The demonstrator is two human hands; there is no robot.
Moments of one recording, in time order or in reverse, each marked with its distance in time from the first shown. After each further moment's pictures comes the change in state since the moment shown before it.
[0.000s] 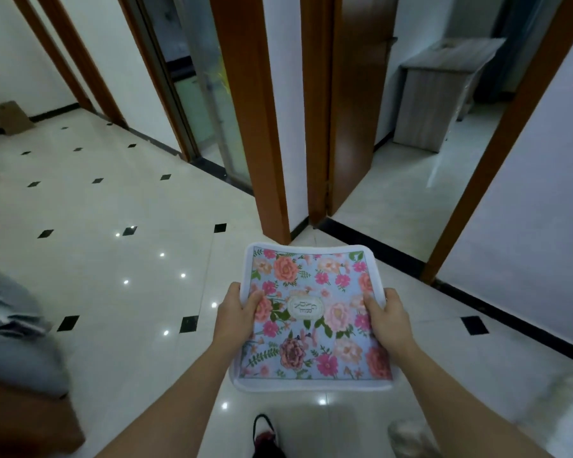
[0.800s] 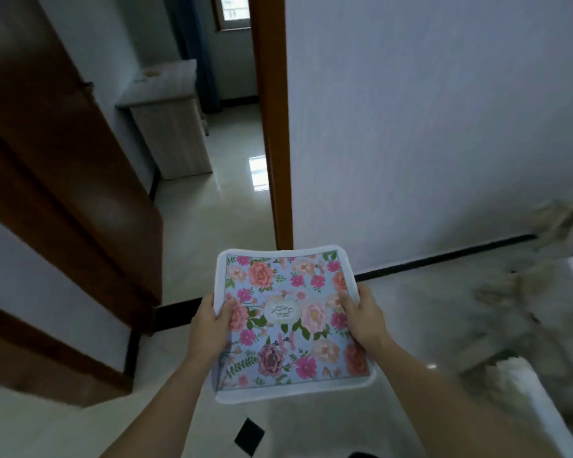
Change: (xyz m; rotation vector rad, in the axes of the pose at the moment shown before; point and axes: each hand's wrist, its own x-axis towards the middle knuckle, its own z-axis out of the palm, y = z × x) left_hand 0.321 0.223 0.307 0.115 -0.750 0.364; right_hand 0.240 -0.023 -0.132 0.205 0.724 0.292
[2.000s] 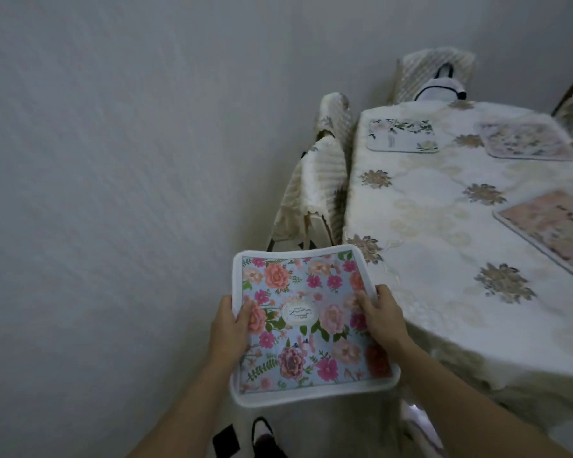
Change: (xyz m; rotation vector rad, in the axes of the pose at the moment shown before) left_hand 0.173 0.334 0.622 0.199 -0.976 0.475; right_hand 0.237 0.132 -0.419 0.252 0.979 0.446
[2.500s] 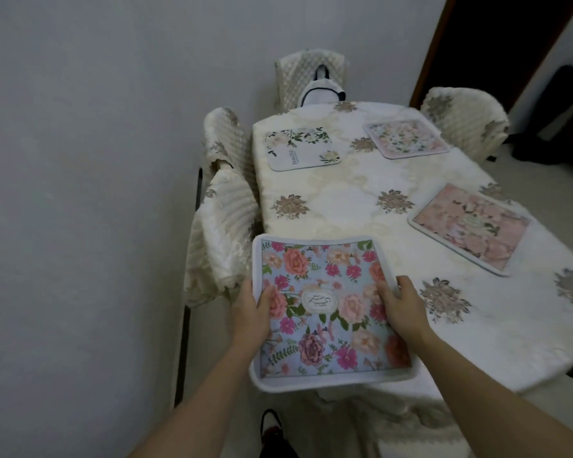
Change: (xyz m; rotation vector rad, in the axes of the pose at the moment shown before) left_hand 0.189 0.125 0.195 0.018 -0.434 0.204; right_hand 0.156 0.002 -0.121 -0.052 0.460 0.181
